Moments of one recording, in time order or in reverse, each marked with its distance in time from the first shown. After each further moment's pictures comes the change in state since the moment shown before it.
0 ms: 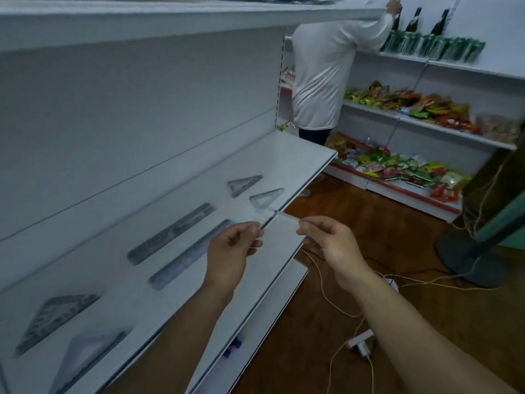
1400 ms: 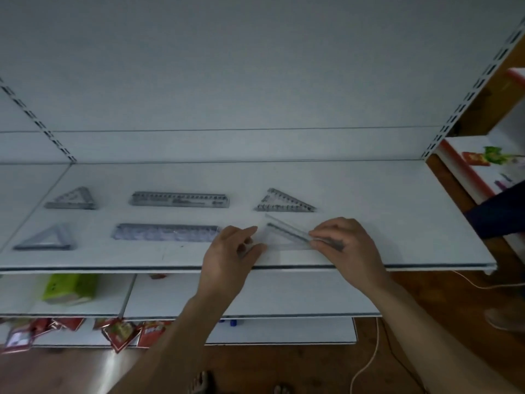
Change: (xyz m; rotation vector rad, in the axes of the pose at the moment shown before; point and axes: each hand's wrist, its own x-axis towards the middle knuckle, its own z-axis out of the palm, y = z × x) left_hand 0.127 -0.060 0.110 0.817 0.813 0.045; right_hand 0.339 0.040 -0.012 -0.492 -0.878 -0.891
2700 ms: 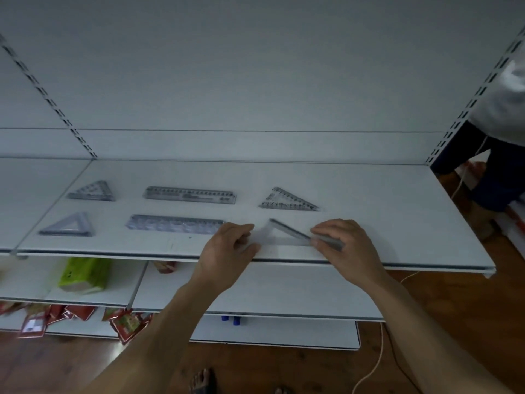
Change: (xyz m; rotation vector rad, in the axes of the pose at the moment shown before) left_hand -0.006 0.001 -0.015 0.079 -0.086 -0.055; right_hand -0.004 -0.003 -0.006 0.002 -0.076 0.040
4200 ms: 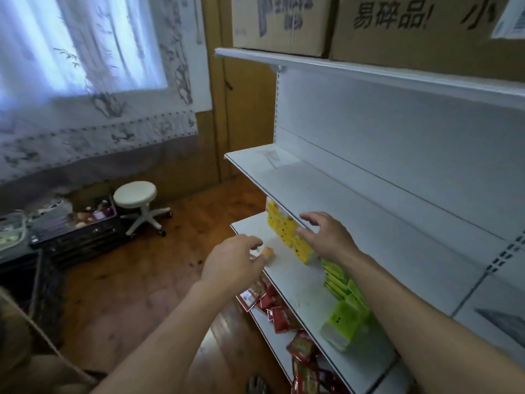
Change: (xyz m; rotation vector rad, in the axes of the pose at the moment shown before) left_hand -0.249 -0.363 -0.520 0.452 0.571 -0.622; right_hand 0.108 -0.634 0.505 0.048 -0.665 -0.535
